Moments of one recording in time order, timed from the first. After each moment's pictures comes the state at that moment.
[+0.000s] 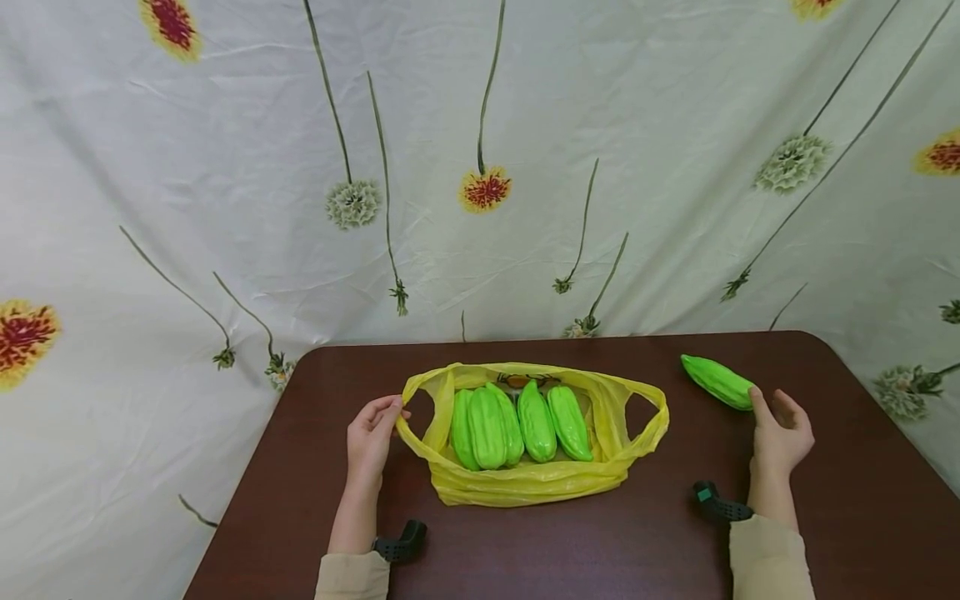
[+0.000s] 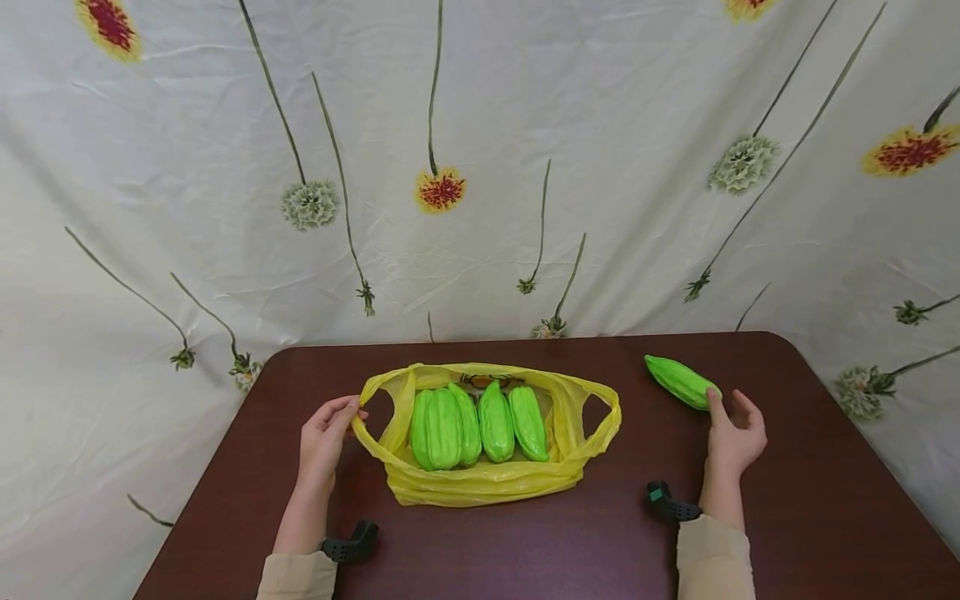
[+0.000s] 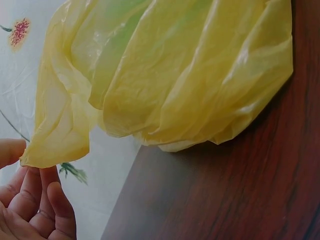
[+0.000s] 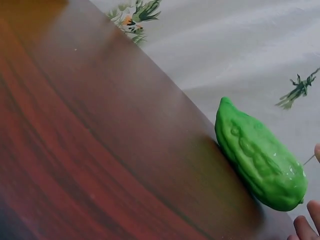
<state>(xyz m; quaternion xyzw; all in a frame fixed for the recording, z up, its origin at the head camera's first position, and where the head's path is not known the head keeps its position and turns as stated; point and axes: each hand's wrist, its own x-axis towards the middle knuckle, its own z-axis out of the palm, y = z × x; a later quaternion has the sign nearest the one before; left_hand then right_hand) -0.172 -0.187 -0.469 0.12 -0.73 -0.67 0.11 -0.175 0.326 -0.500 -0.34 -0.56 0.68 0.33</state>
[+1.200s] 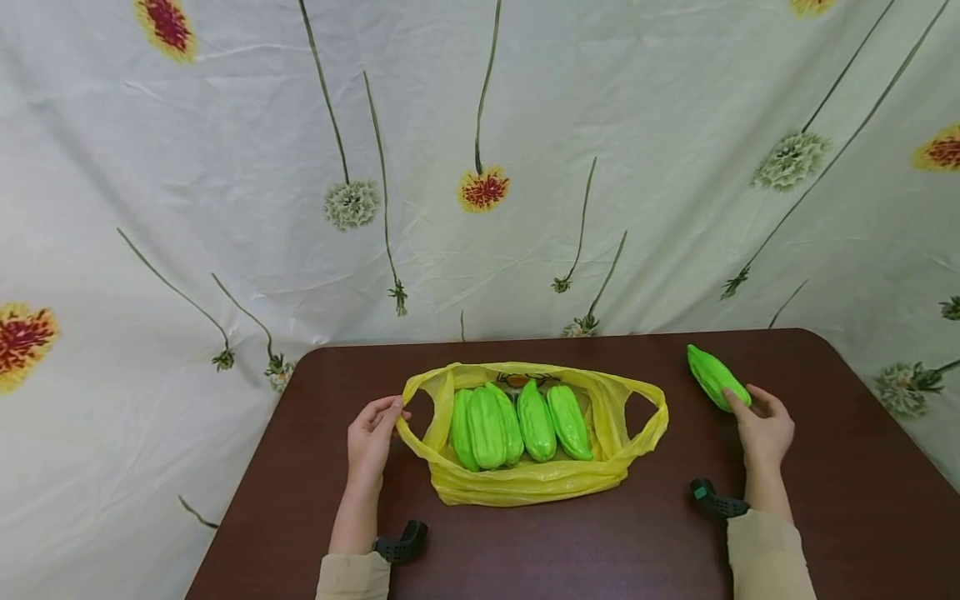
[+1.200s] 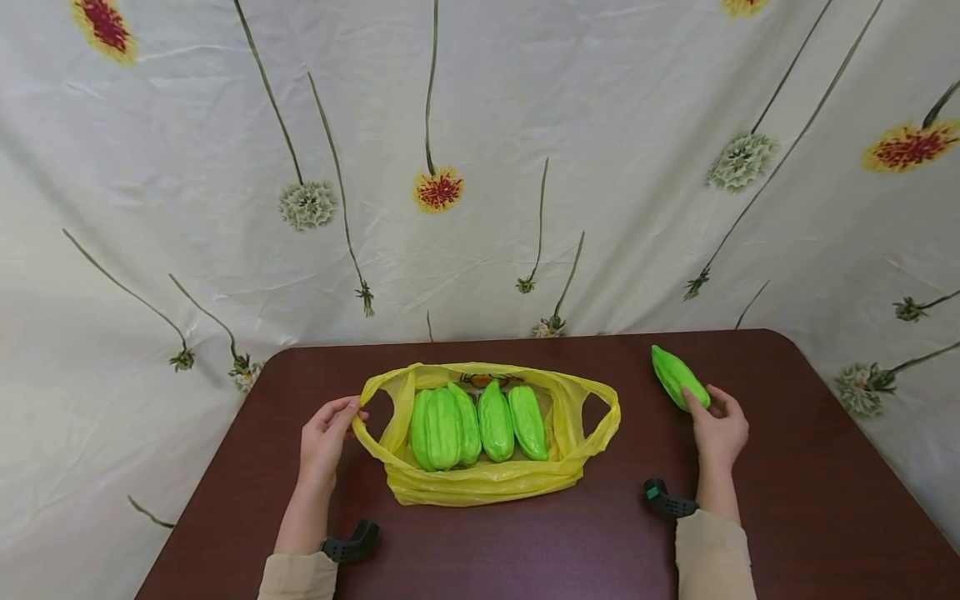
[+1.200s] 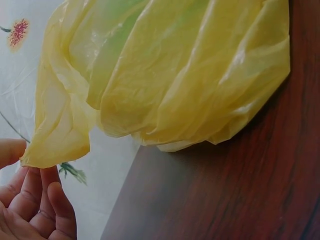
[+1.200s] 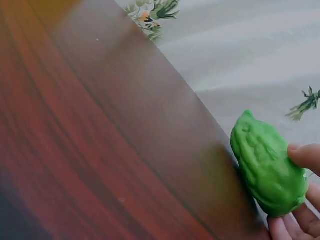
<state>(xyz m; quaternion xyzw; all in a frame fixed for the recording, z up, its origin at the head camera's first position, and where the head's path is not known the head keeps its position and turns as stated) -0.172 -0.186 -0.470 0.12 -0.73 -0.67 0.11 -0.180 0.322 -0.501 -0.34 -0.71 0.59 0.22</state>
